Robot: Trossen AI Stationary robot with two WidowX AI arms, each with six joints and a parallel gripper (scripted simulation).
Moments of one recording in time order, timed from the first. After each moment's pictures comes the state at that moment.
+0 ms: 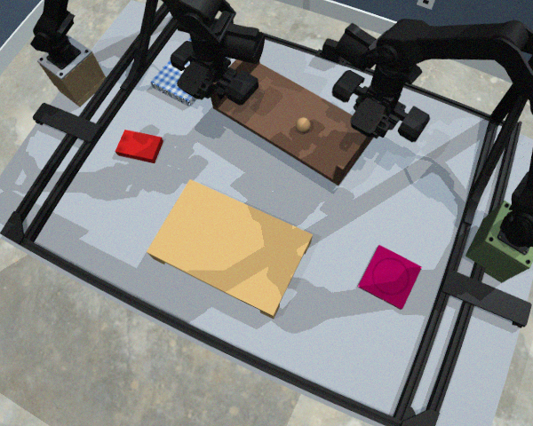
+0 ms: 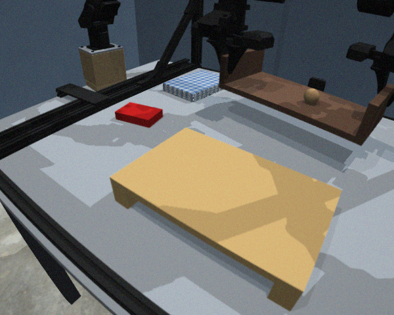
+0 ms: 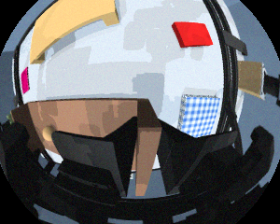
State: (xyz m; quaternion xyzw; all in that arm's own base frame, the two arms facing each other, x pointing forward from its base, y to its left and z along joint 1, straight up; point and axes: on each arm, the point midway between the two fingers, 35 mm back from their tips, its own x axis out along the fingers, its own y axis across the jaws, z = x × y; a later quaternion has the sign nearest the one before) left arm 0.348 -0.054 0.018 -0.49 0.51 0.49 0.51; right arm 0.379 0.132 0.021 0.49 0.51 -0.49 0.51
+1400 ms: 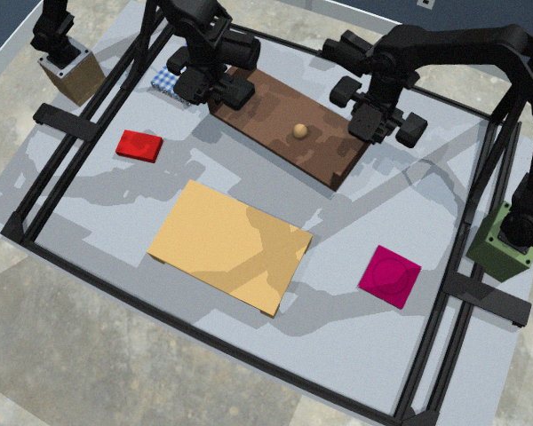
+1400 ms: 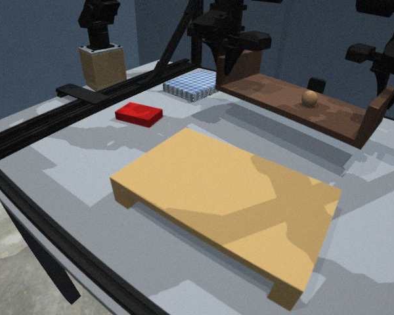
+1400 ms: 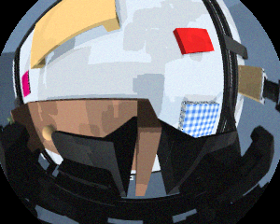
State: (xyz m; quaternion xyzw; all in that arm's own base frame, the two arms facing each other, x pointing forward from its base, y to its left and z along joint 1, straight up) left arm 0.346 -0.038 0.018 -0.49 0.51 0.49 0.51; right arm 0.383 0.117 0.022 0.49 0.51 -0.49 0.51
